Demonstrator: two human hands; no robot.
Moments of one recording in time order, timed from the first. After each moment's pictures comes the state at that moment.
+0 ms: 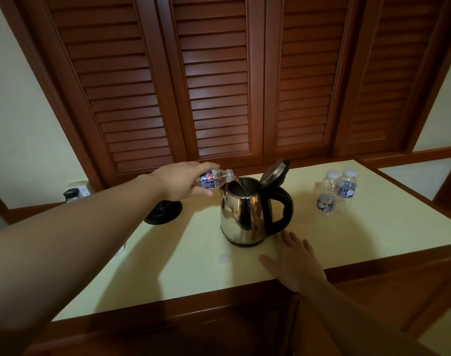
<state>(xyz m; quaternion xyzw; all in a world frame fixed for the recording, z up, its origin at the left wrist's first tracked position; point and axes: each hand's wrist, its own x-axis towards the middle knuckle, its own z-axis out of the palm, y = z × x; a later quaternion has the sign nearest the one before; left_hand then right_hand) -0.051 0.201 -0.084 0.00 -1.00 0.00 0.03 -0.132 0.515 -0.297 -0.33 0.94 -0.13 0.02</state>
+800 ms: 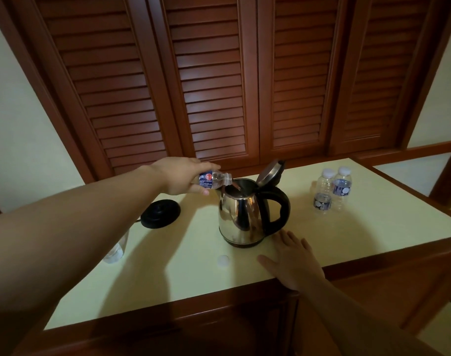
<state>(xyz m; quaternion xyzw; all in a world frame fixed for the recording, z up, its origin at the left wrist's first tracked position) -0.059 0.210 -0.058 -0.03 -0.99 0.11 -0.02 -0.129 0.514 -0.293 -0.32 0.94 -0.13 0.03</state>
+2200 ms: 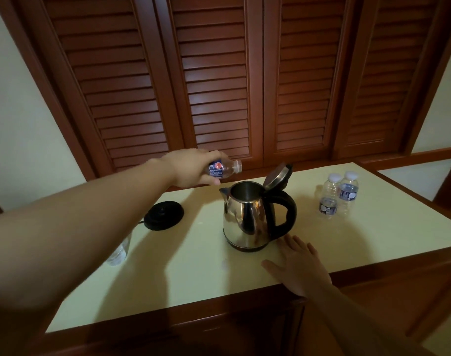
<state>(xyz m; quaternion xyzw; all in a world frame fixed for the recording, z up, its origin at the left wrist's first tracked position) -0.071 0.211 -0.046 -0.02 -1.00 0.06 0.04 -0.126 0.514 -0.288 -0.31 0.94 -0.12 0.04</state>
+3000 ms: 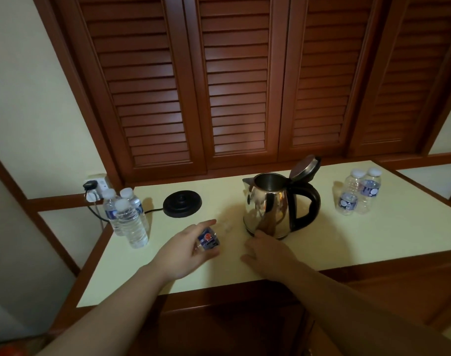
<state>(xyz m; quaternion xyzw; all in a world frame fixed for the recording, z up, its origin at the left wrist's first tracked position) 0.079 0.199 -0.236 0.08 -0.95 -0.26 0.11 -0.070 0.414 -0.254 -0.43 0.89 -0.11 0.11</state>
